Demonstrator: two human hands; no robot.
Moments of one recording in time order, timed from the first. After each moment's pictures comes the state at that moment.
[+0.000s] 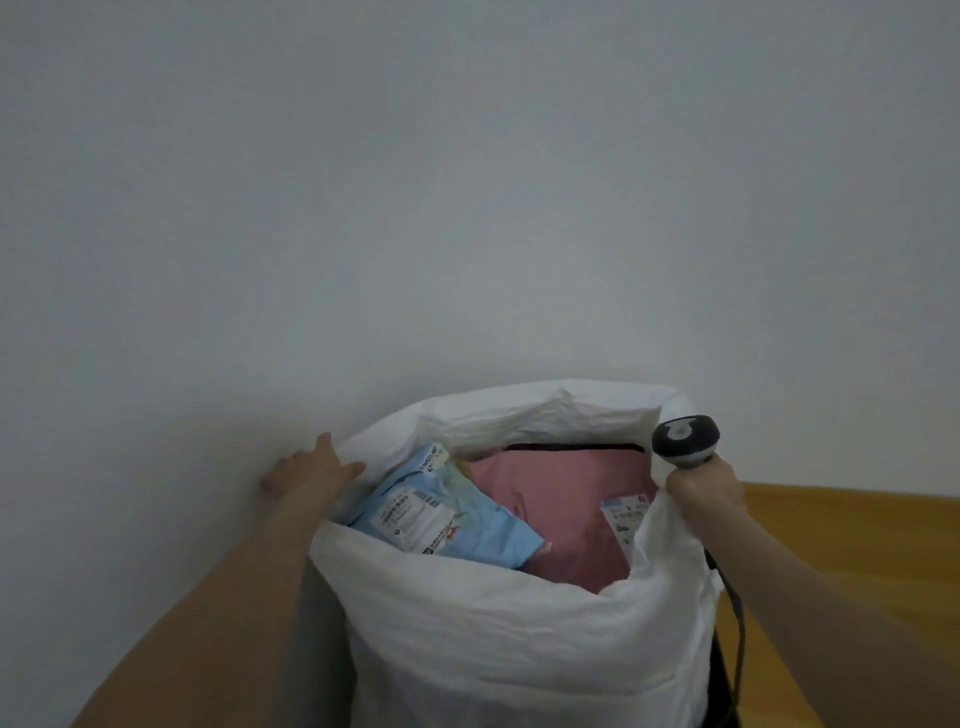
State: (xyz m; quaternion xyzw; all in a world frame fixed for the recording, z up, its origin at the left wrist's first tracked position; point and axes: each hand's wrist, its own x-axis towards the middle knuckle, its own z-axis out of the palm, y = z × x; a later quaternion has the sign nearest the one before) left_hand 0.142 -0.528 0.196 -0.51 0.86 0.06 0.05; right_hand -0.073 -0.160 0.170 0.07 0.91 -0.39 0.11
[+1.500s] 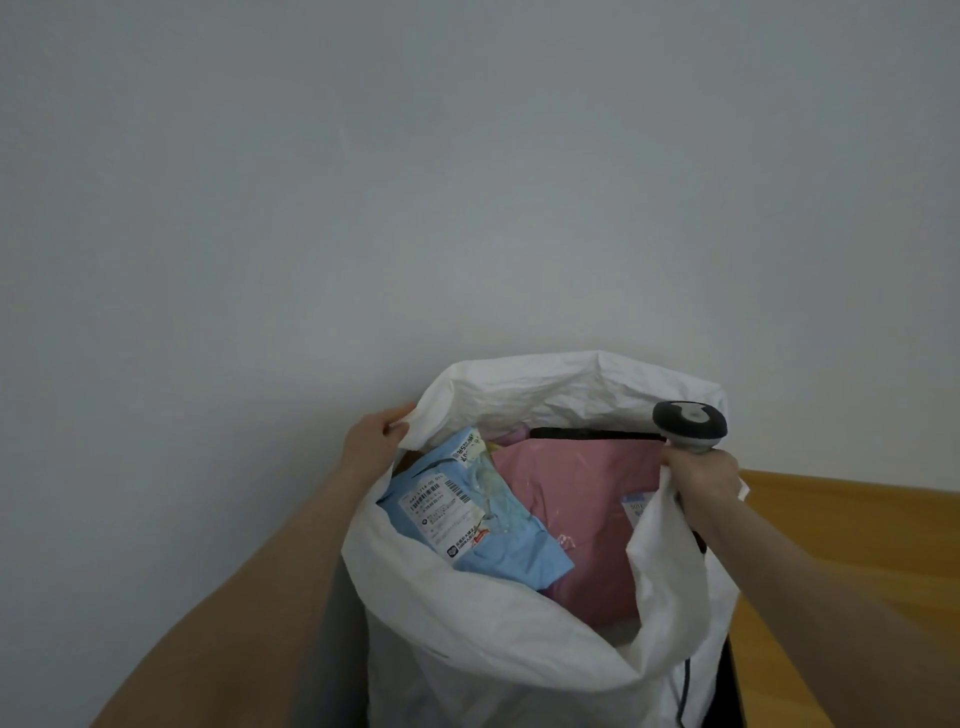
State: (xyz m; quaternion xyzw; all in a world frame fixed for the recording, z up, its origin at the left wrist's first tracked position) left_hand 0.138 -0.471 0.200 -0.35 0.86 0.33 -0.18; right_hand -0.047 -0.165 0.176 0.12 0.80 -0.57 0.13
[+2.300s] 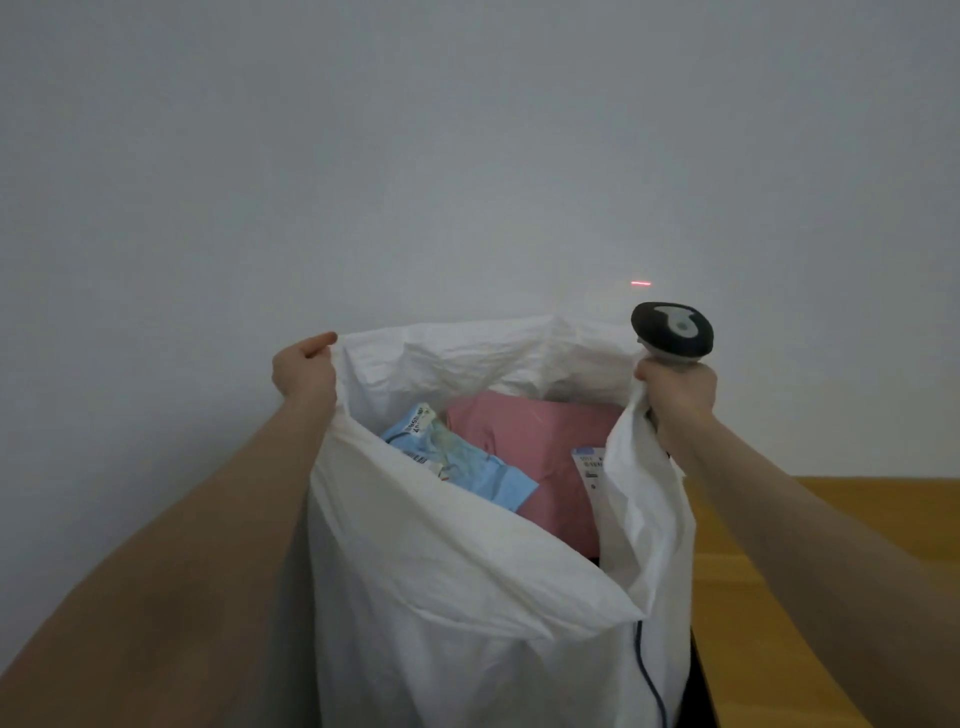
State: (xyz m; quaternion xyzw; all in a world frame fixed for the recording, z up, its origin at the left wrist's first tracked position) left_hand 0.044 -0.514 0.283 -0.41 0.65 0.45 -0.45; right_hand -0.089 -0.173 0.268 0.10 0.72 -0.69 0.00
